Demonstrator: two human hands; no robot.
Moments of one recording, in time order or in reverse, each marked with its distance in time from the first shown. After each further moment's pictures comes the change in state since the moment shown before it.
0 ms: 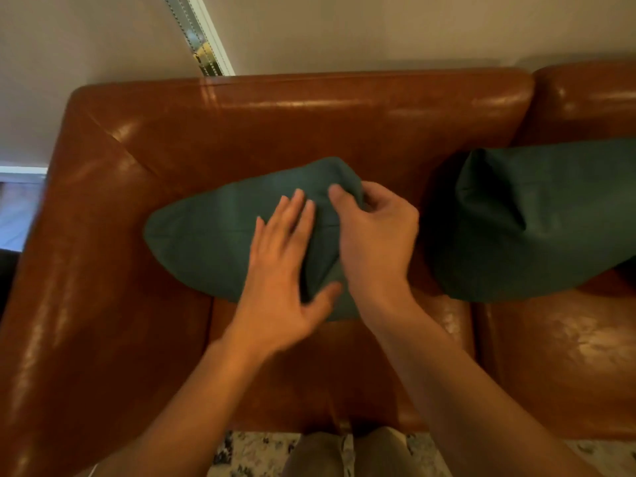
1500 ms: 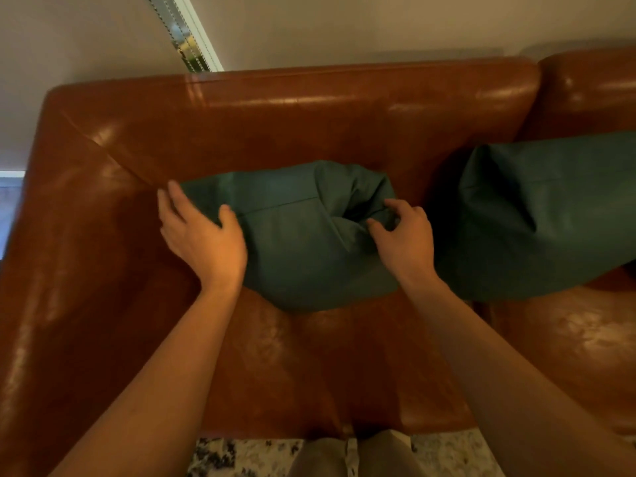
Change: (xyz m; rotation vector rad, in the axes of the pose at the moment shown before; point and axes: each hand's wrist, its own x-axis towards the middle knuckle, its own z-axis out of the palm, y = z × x) left_hand 0.054 -0.103 0.019 0.177 0.488 -0.788; right_hand 0.083 0.109 -0.032 -0.643 -0.151 -0.003
